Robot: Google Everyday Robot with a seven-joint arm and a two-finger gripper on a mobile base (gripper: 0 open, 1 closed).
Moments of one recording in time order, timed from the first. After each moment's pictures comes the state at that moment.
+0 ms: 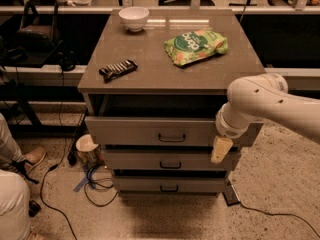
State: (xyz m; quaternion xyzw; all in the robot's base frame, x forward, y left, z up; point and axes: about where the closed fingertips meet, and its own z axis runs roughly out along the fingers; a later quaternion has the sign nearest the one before) arm 0.576 -0.198 0.658 -0.62 0.77 -0.04 0.15
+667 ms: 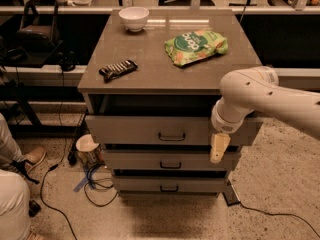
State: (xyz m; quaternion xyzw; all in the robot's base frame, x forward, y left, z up) arm 0.582 -0.188 0.654 -0.65 0.75 -0.03 0.12
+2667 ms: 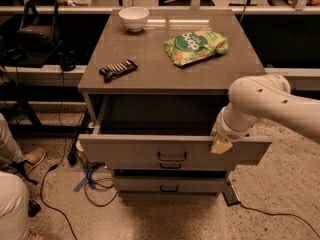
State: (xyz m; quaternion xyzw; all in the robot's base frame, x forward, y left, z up) arm 0.550 -0.187 0.653 -0.65 0.75 0.00 0.13
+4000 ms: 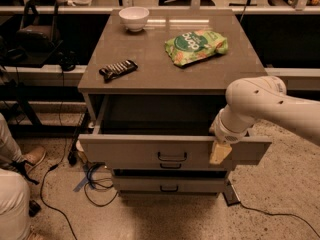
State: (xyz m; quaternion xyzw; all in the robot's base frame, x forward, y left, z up) arm 0.548 -0.185 0.649 -0.66 0.75 0.00 0.12
